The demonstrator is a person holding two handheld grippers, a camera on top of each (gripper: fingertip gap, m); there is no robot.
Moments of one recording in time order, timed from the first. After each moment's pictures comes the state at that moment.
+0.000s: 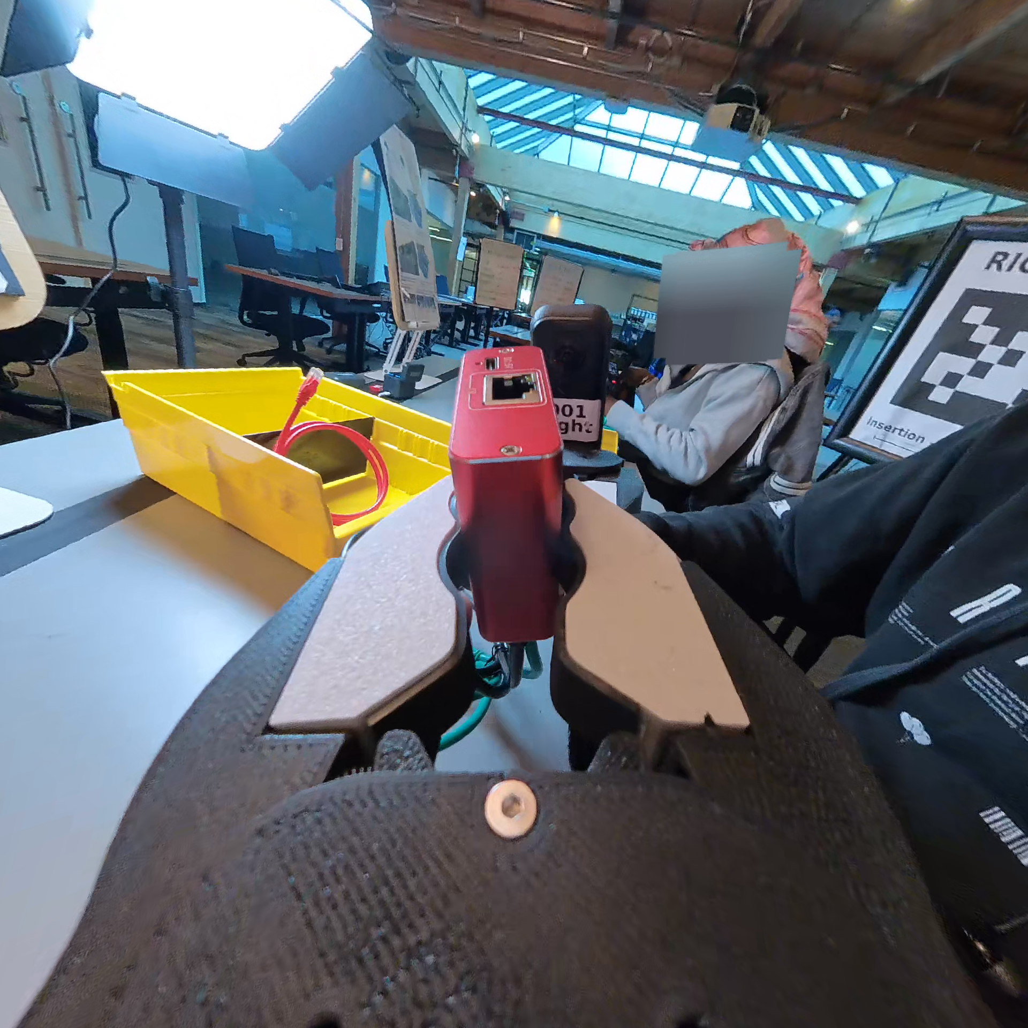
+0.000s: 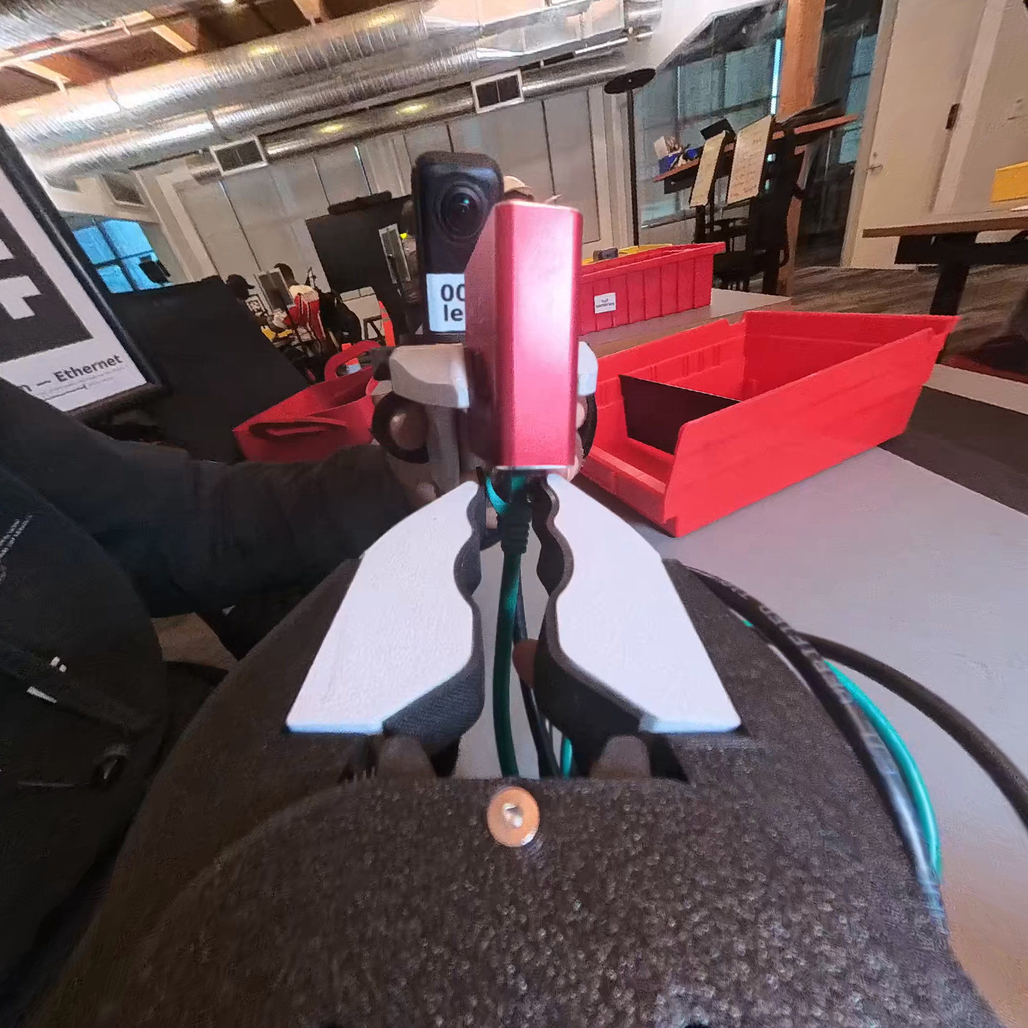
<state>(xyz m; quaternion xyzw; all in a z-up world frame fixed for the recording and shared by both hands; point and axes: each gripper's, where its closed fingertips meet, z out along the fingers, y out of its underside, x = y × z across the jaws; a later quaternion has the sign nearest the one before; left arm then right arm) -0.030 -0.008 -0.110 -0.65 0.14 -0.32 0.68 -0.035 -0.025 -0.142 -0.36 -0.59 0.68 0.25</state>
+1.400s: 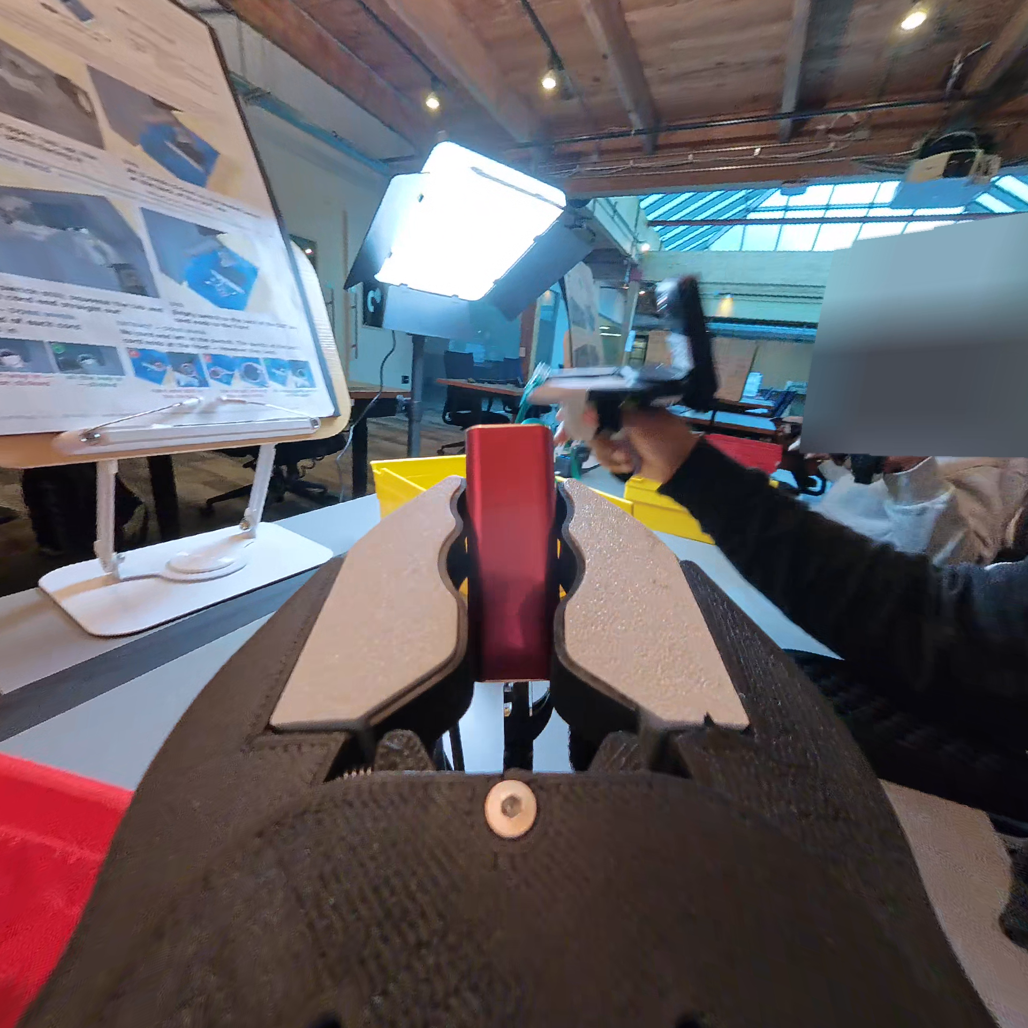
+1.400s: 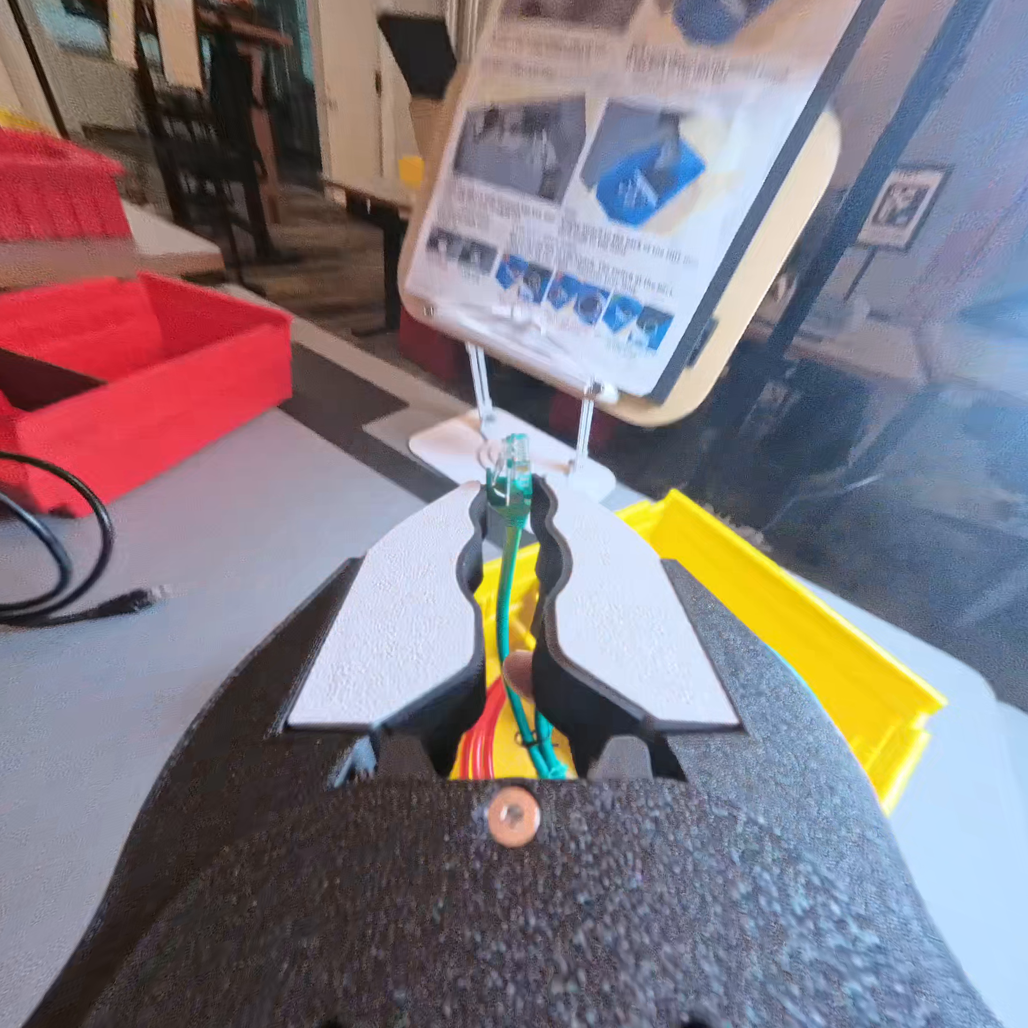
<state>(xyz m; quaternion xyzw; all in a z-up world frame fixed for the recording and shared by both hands) -0.105 -0.019 -0.087 -0.61 0.05 -0.16 0.77 -0.005 0.257 -0.080 -0.54 -0.52 0.36 0.54</state>
